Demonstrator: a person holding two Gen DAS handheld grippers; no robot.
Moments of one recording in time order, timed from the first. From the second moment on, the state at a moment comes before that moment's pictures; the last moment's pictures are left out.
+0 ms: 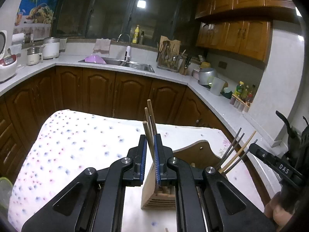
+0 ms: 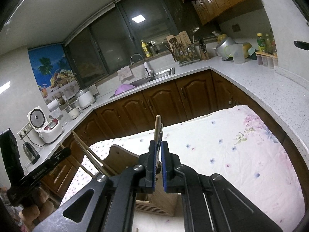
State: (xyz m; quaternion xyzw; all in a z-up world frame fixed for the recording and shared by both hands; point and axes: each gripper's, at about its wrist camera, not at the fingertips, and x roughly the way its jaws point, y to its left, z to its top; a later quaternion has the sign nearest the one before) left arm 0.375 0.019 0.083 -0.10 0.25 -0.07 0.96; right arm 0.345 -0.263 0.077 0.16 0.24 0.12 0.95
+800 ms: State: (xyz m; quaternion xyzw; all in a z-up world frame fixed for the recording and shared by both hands) left arm 0.361 0.024 0.070 -0.11 0.26 -0.05 0.96; right arm 0.338 -0.262 0.069 0.18 0.25 0.13 0.94
